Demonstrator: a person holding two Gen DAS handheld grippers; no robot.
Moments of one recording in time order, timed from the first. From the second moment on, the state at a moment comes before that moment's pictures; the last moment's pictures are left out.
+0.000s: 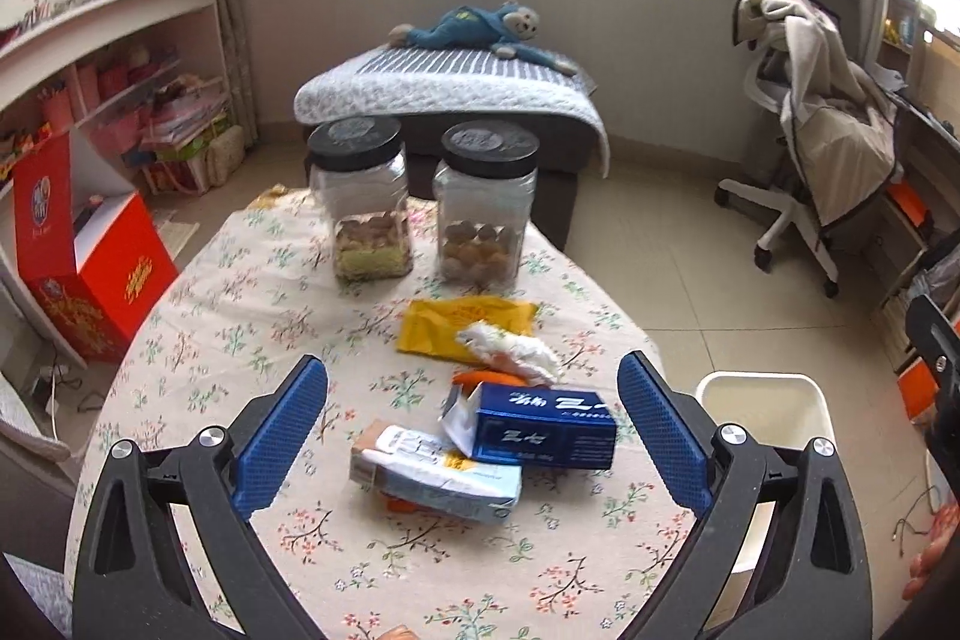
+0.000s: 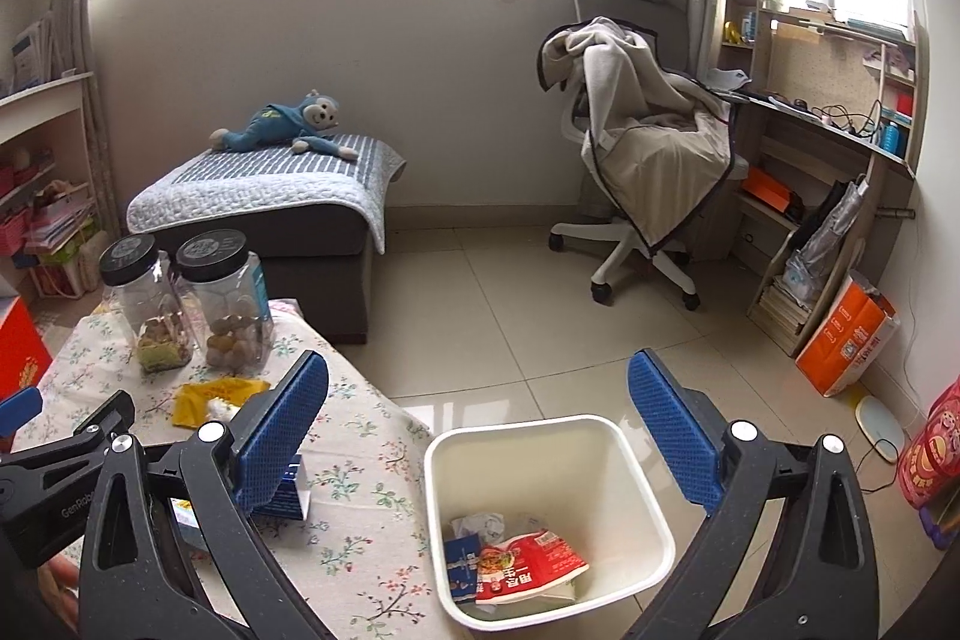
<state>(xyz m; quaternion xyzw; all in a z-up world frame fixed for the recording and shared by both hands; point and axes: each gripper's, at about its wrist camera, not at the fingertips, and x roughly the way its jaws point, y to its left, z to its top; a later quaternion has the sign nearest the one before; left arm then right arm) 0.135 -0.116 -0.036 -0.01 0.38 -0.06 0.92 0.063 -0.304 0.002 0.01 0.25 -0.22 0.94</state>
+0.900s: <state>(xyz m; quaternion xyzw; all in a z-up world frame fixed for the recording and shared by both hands) 0.186 -0.027 -0.167 -0.33 0.58 -0.10 0.74 0.146 -0.228 -0.099 -0.19 0.44 -0.01 0.88</state>
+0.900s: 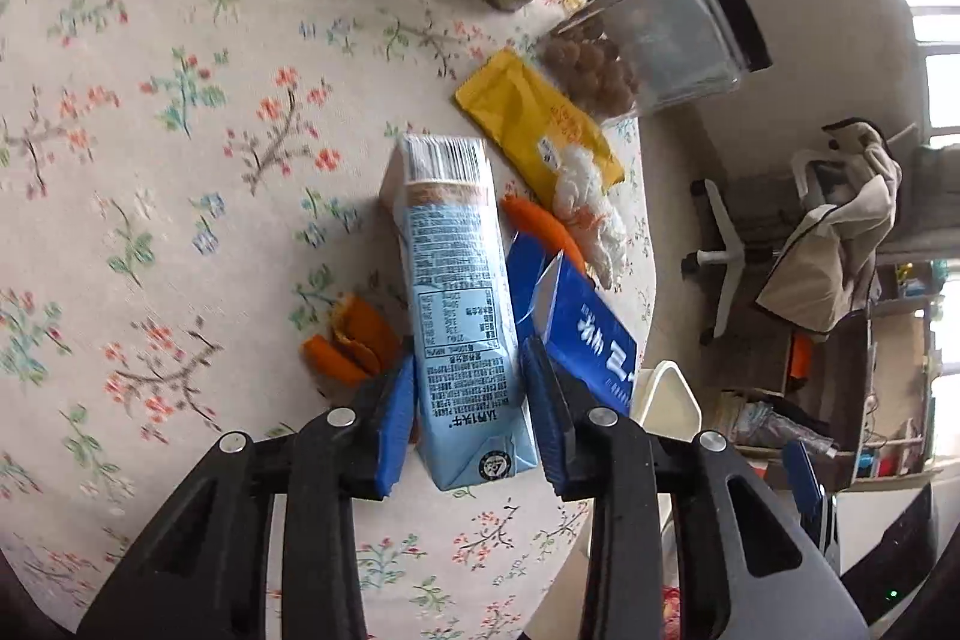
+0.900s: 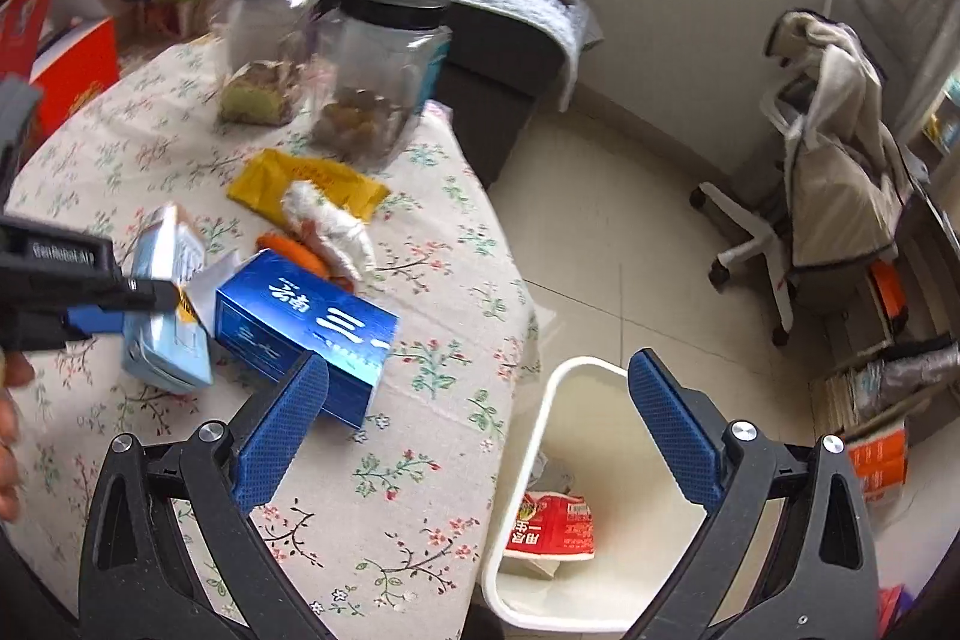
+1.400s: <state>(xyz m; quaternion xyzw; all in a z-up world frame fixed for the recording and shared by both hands) 0.182 0.059 -0.103 -0.10 0.54 -0.12 0.83 0.186 -0.146 -0.182 -0.35 0.51 0.10 0.78</state>
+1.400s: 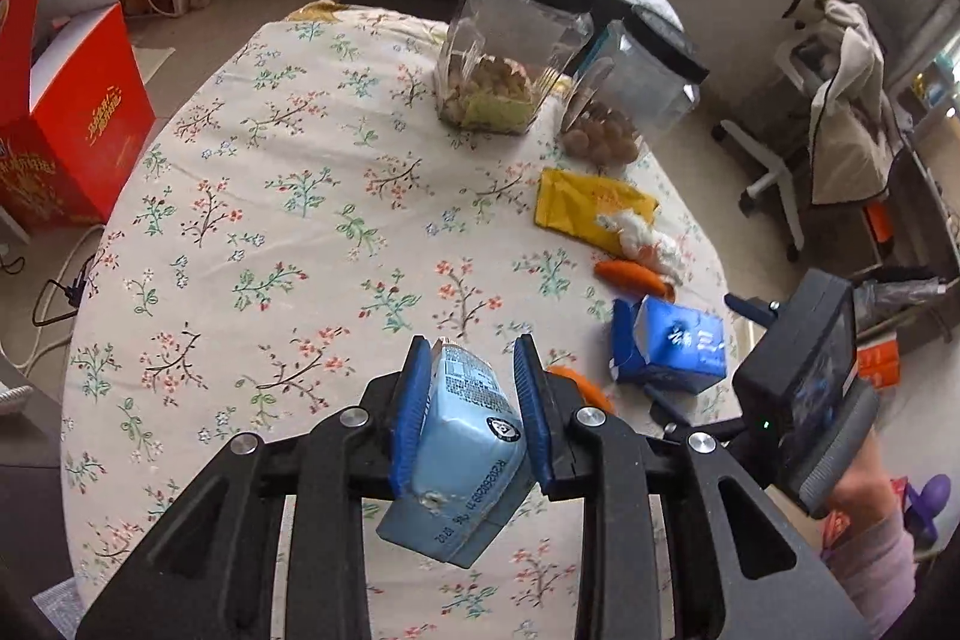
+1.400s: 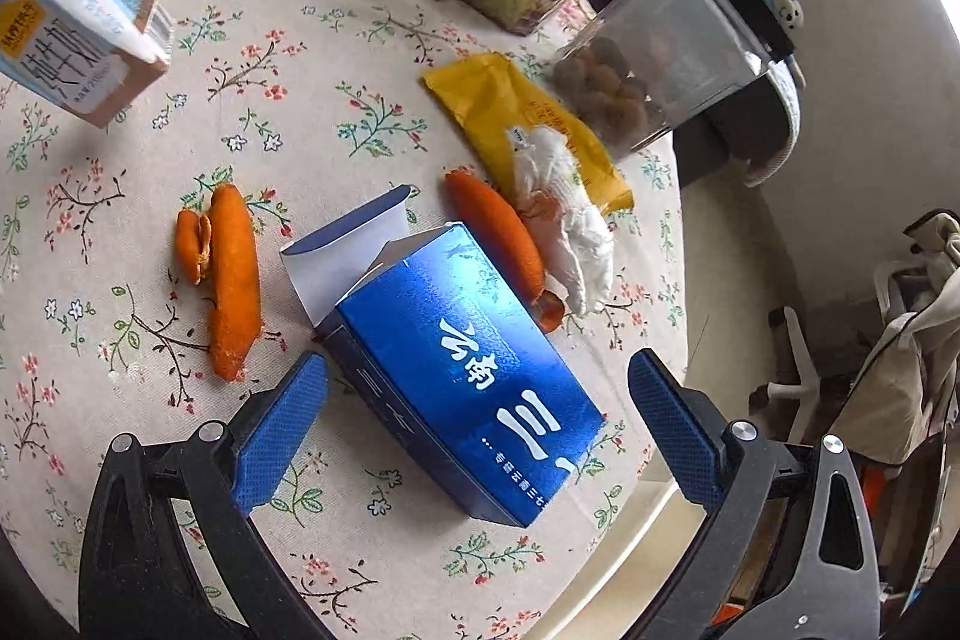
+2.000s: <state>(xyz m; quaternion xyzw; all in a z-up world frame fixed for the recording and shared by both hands) 0.170 0.088 -0.150 -0.01 0.65 -0.16 0.75 0.173 -0.179 -0.177 -0.14 0.63 0.12 0.75</state>
